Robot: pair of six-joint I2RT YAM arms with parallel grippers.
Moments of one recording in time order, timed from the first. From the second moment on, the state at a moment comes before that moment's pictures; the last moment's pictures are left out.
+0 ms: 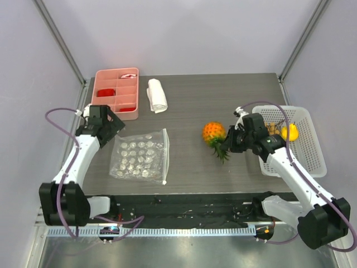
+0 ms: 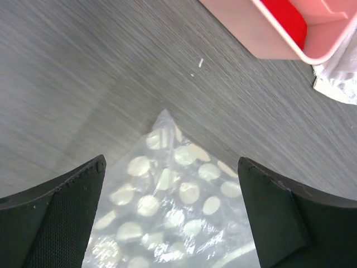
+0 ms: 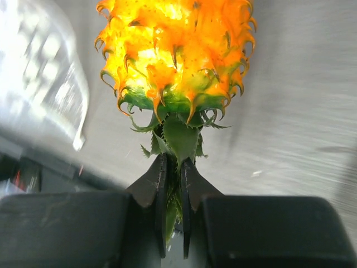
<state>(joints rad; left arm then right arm) -0.02 1.27 0.95 -0.57 -0.19 -0.76 0.36 1.05 0.84 -0.63 -0.31 0.39</state>
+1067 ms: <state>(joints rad) -0.48 1.10 1.05 -0.57 0.11 -0.58 -0.26 0.83 0.66 -0.69 0.55 0.79</state>
